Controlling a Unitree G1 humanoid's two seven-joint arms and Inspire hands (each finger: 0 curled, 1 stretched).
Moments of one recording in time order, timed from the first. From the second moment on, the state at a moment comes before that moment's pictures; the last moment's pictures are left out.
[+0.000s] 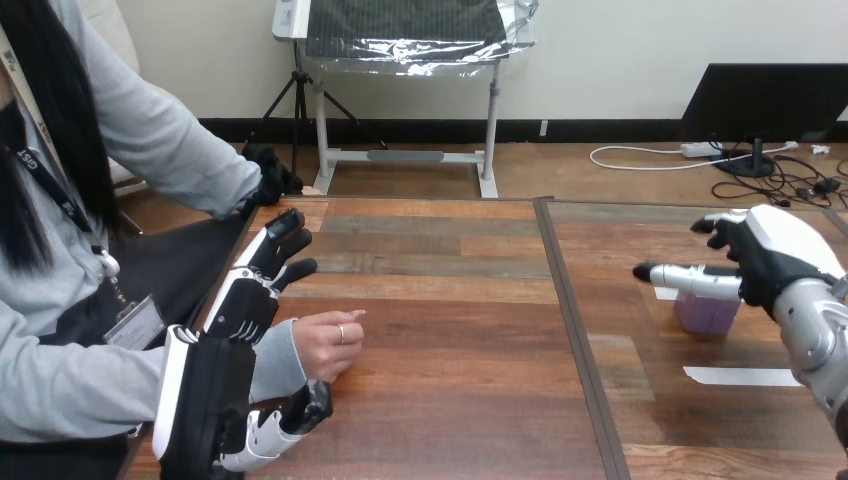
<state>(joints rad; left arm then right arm) 0.04 0.10 0.01 0.68 -0.11 -1.34 -0.18 -0.80 -0.54 0.26 1.38 -0.59 -0.21 -0.14</state>
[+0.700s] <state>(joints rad) 0.04 0.10 0.01 0.68 -0.13 -1.35 -0.20 -0.80 -0.51 0.28 1.38 -0.59 -0.19 -0.13</state>
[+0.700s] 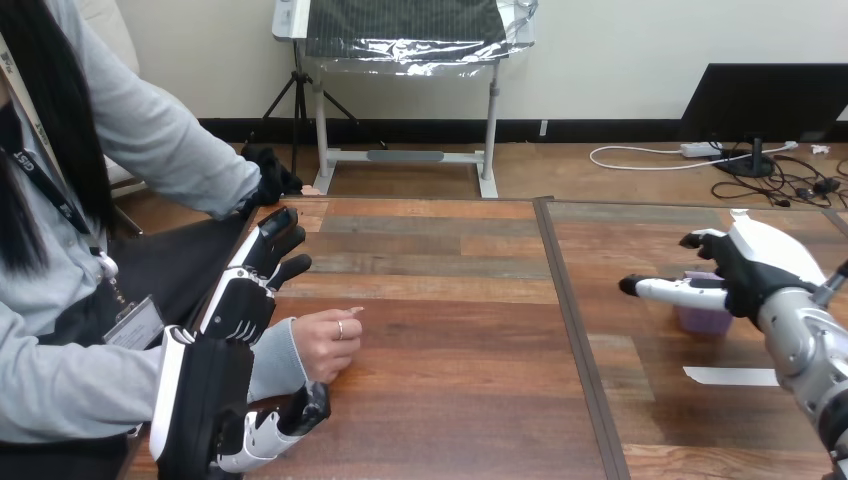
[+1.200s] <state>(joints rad) 0.04 0.11 0.01 0.67 -0.13 -1.35 -0.21 -0.80 -0.51 0.30 1.38 -0.60 -0.18 -0.11</state>
